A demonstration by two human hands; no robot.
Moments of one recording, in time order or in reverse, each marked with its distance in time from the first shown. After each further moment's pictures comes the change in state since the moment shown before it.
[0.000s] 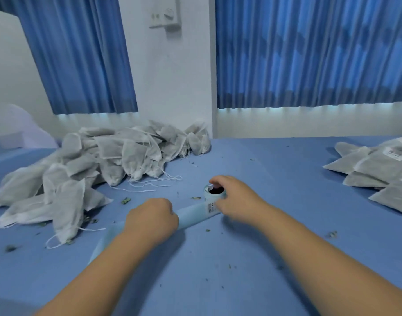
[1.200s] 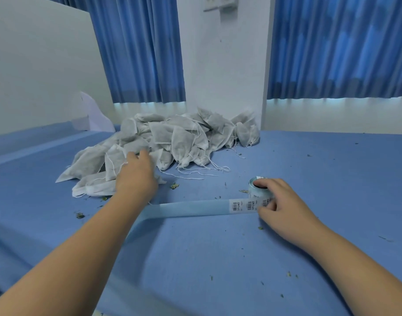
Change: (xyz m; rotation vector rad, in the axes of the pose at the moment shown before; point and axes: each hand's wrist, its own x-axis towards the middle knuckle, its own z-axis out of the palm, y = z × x) left_hand 0.045 -0.119 -0.029 0.006 0.326 -0.327; right_hand -0.008 0.009 0.044 0.270 0.052 -0.141
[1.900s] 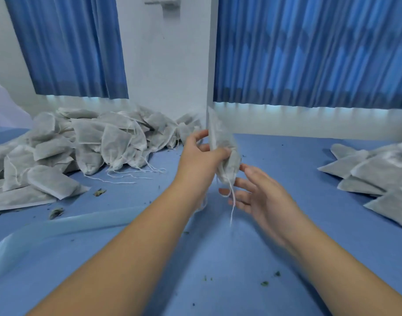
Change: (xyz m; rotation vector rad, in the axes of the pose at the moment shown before) left_hand -0.089 0.230 -0.007 -1.623 -0.442 0.101; right_hand -0.025 -0.001 -0.084 0.914 0.120 0.224
